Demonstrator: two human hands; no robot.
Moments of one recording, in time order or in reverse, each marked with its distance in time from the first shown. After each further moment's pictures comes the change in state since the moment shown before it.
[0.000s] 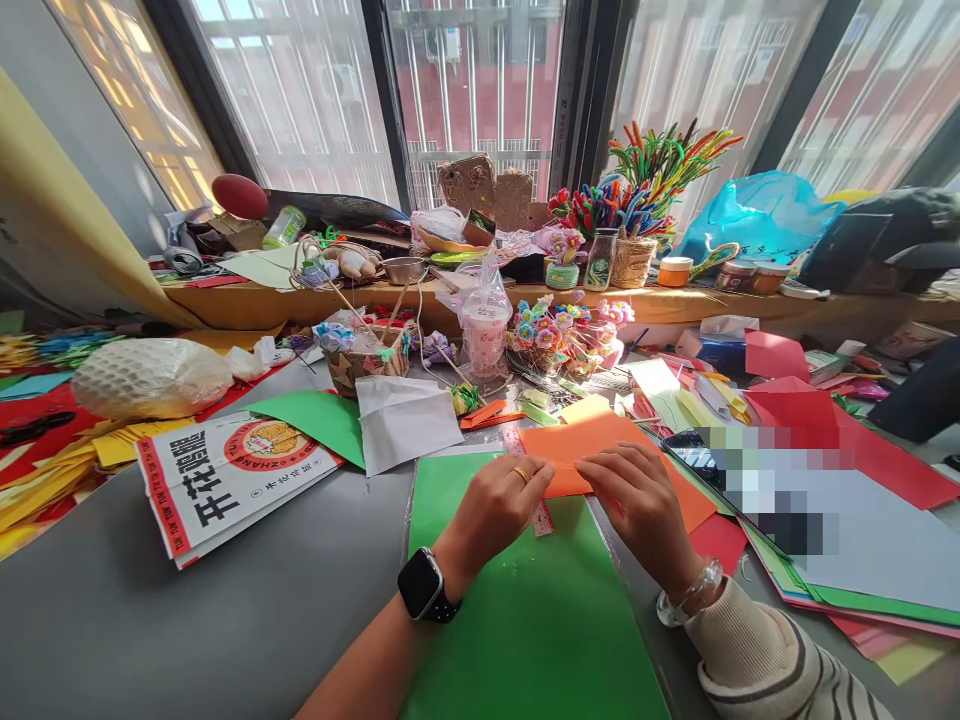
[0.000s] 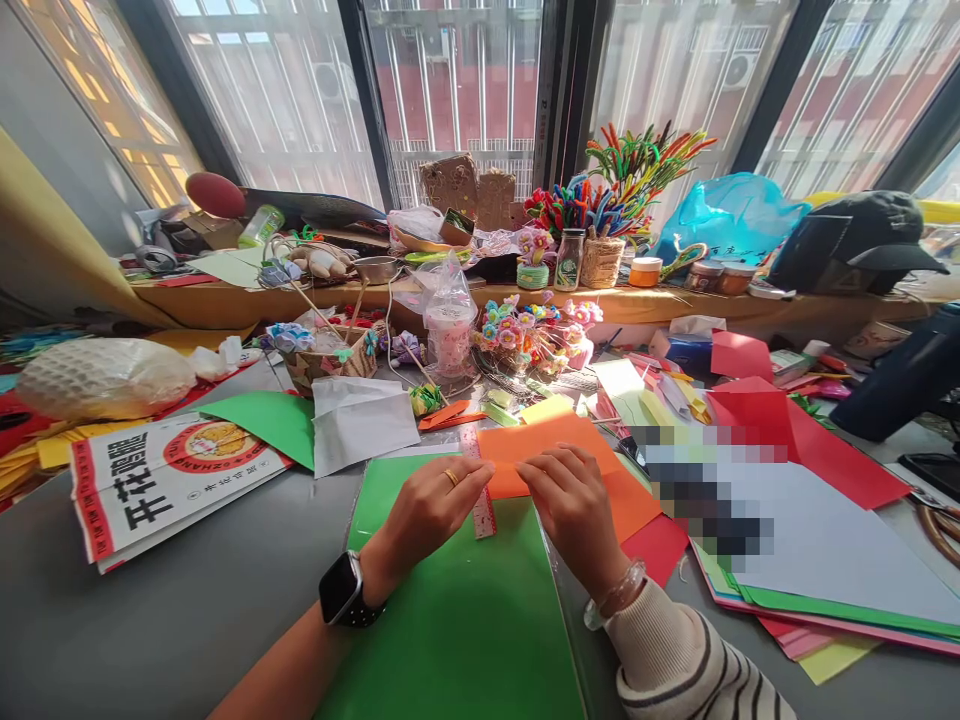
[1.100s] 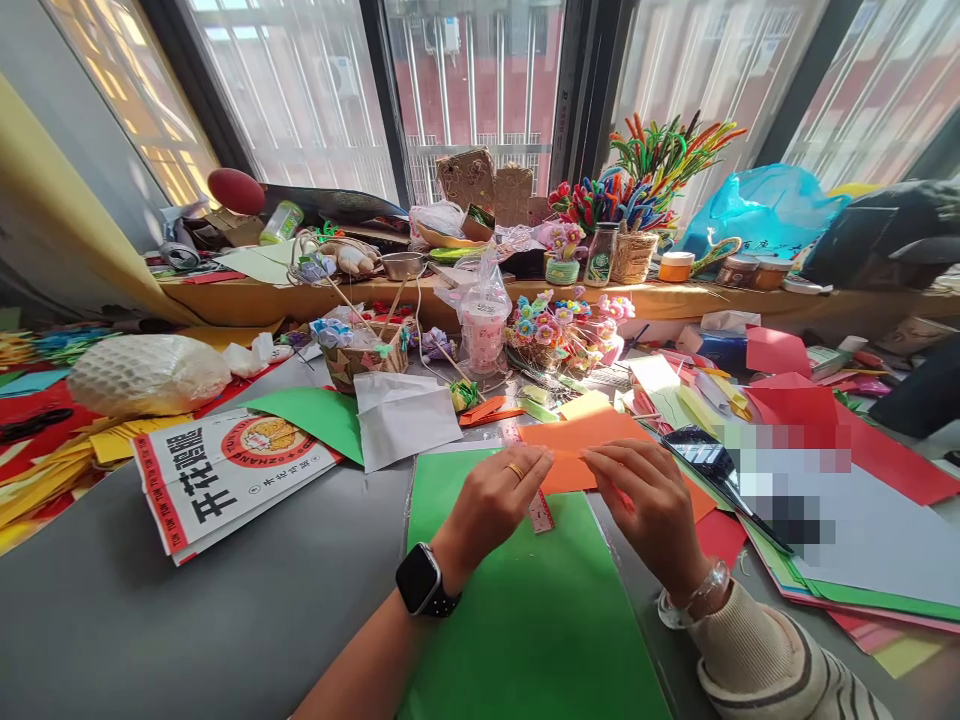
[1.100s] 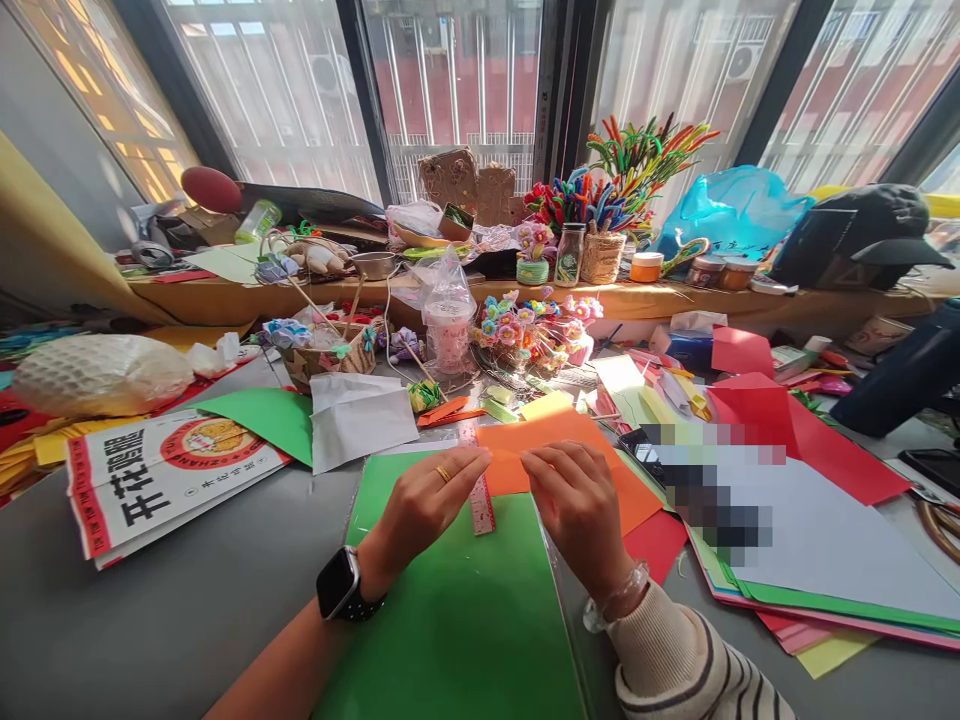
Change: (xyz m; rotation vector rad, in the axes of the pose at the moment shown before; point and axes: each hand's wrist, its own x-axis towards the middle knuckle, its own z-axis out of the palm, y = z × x) left_hand 0.001 -0.003 -0.004 -0.055 0.092 0.011; right_hand 0.000 0.001 -0.007 -0.031 0.064 0.038
